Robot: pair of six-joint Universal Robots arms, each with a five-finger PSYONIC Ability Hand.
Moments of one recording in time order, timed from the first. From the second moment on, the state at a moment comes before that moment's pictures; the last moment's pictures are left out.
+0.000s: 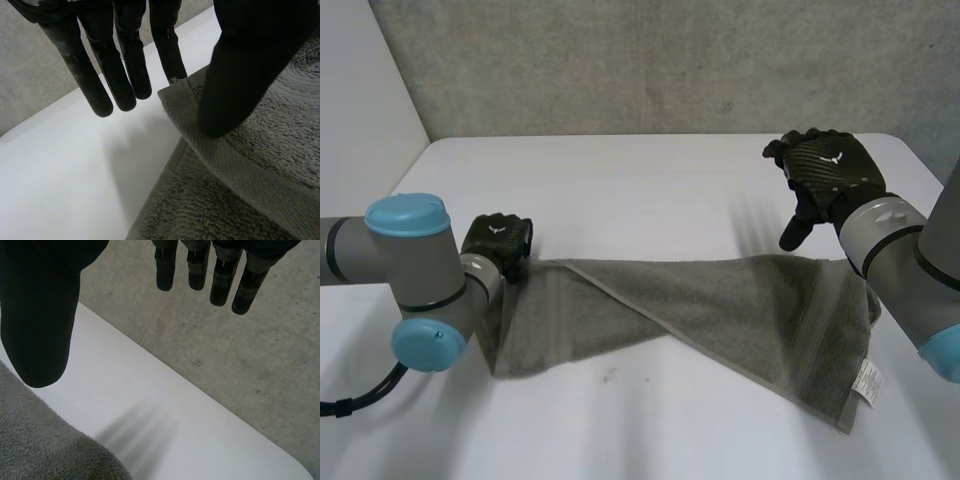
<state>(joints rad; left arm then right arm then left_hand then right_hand) 4.39 -2.30 -1.36 3.35 -1.58 3.43 1.94 -1.30 1.49 -0.07 1.49 2.87 0.86 0.86 0.86 0.85 0.68 0.21 0.22 0.21 0.23 0.04</state>
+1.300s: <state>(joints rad) 4.38 -2.04 -1.46 3.34 -1.58 3.44 1.95 -1.38 2.15 -0.23 1.50 2.74 1.16 1.22 1.21 1.22 1.03 0.39 0.44 0.45 0.45 0.26</state>
